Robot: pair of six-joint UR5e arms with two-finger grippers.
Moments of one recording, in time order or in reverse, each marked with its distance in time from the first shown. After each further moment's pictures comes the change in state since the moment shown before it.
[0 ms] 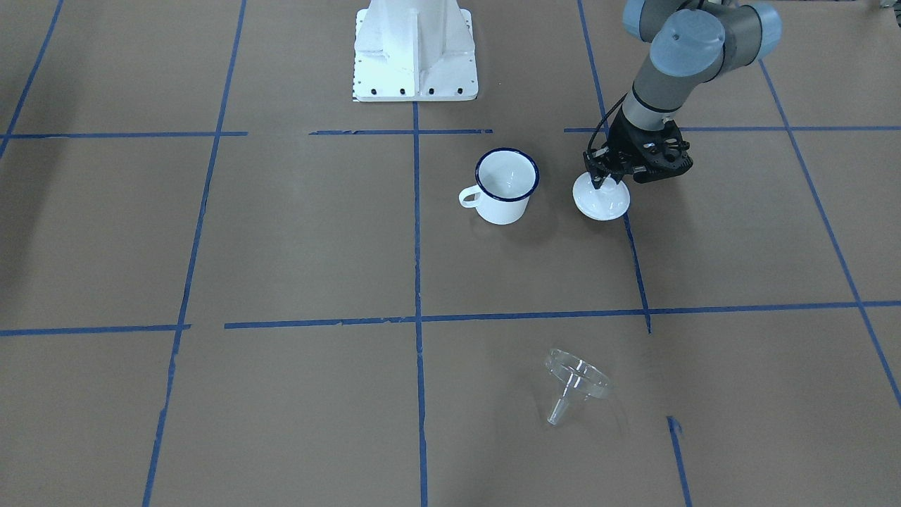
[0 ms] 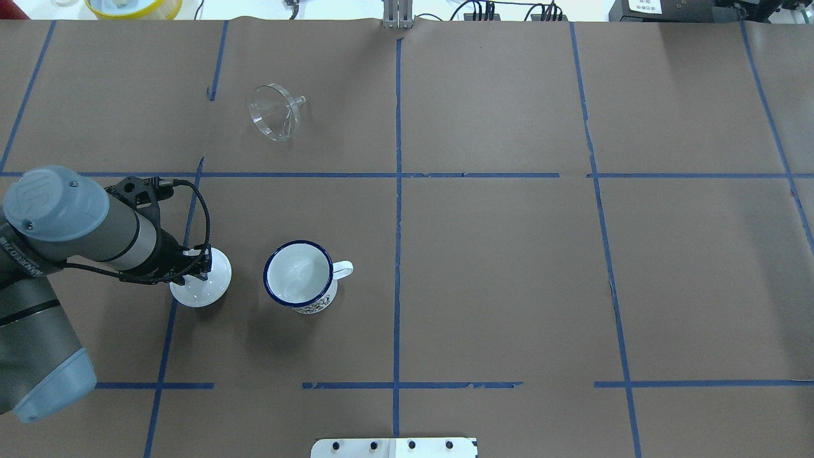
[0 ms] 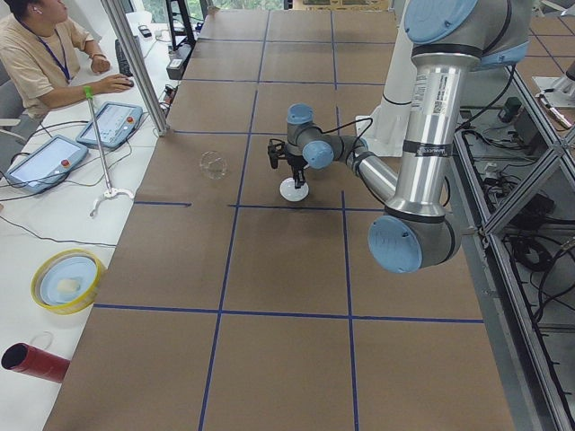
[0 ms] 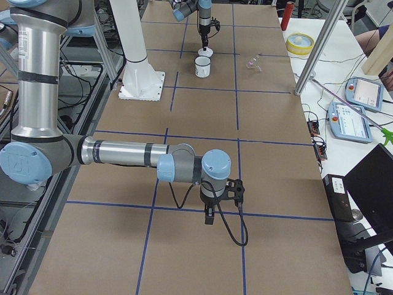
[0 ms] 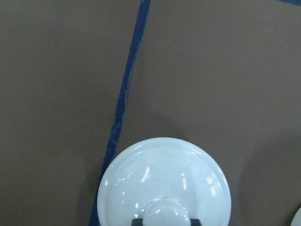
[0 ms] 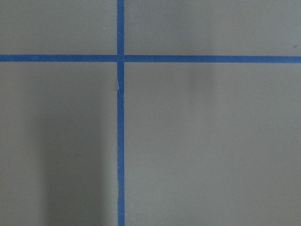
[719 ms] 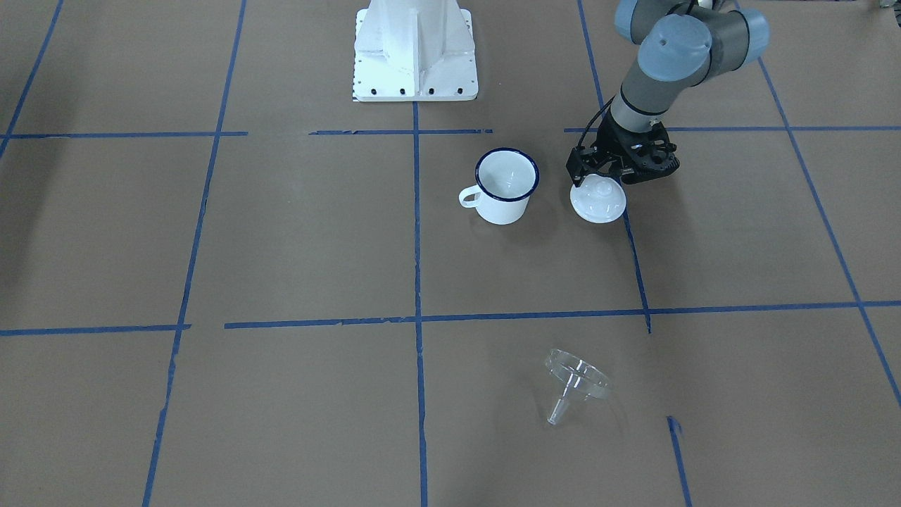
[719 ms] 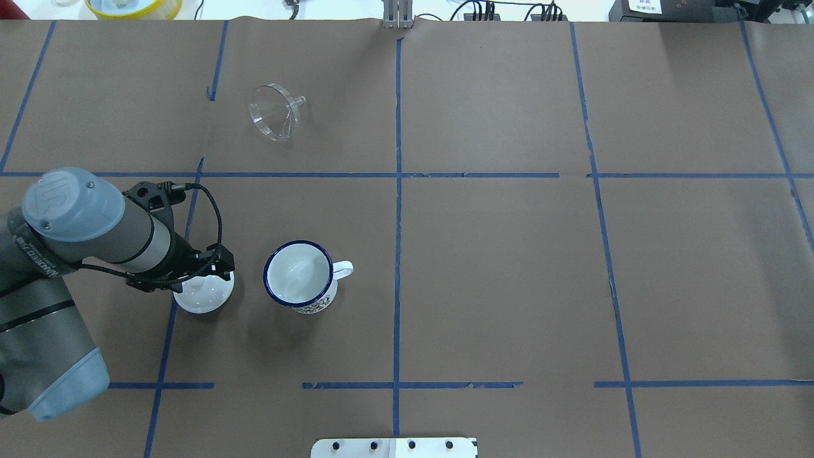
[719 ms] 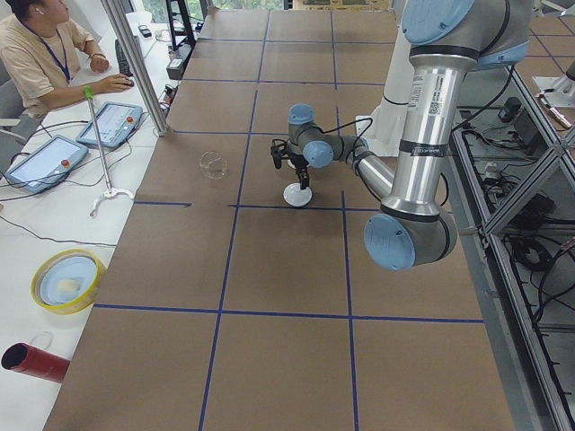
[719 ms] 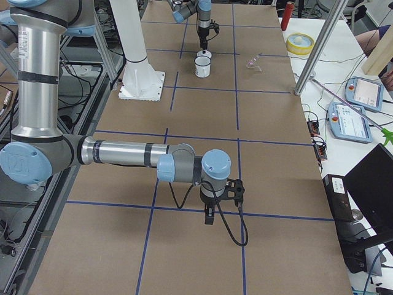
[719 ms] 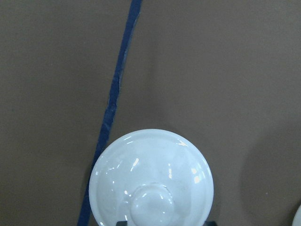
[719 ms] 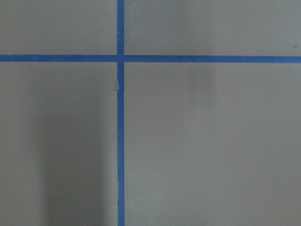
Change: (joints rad) left arm 0.007 -0.036 0.012 0.002 -0.026 -0.048; right arm 0.000 0.000 0.000 0.000 0.000 0.000
